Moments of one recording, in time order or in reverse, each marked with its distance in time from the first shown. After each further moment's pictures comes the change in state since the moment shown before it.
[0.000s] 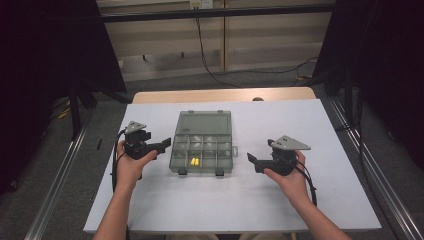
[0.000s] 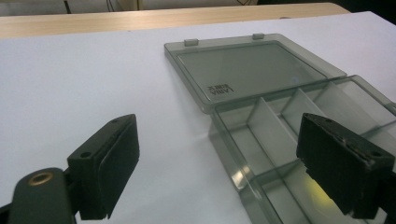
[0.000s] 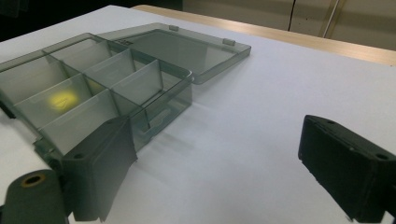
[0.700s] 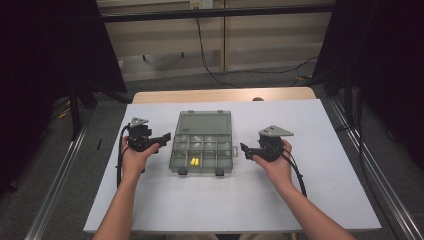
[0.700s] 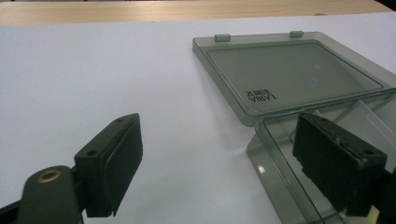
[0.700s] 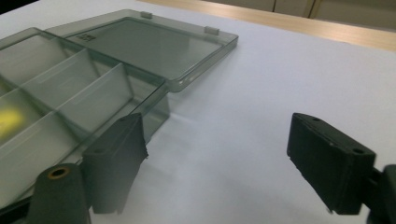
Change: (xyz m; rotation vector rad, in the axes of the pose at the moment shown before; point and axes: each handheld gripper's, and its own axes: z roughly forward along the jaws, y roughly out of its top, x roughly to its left) left arm 0.016 0.002 0.032 0.027 0.049 -0.033; right arm -0.003 0.015 0.045 0.079 -0.085 0.031
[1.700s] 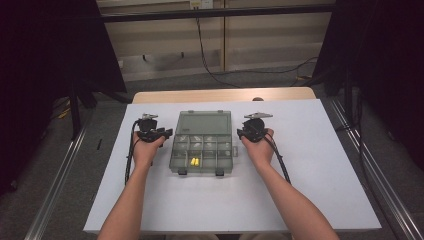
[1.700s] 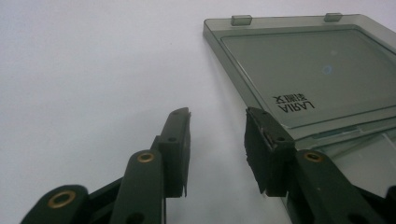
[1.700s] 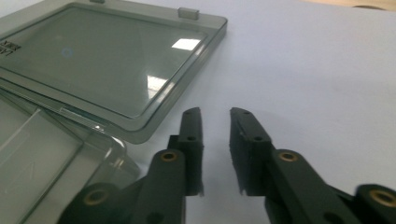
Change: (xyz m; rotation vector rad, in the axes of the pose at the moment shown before) left arm 0.004 0.005 0.047 0.097 0.038 -0.022; right arm -0.001 0.027 0.074 0.165 -0.062 0.109
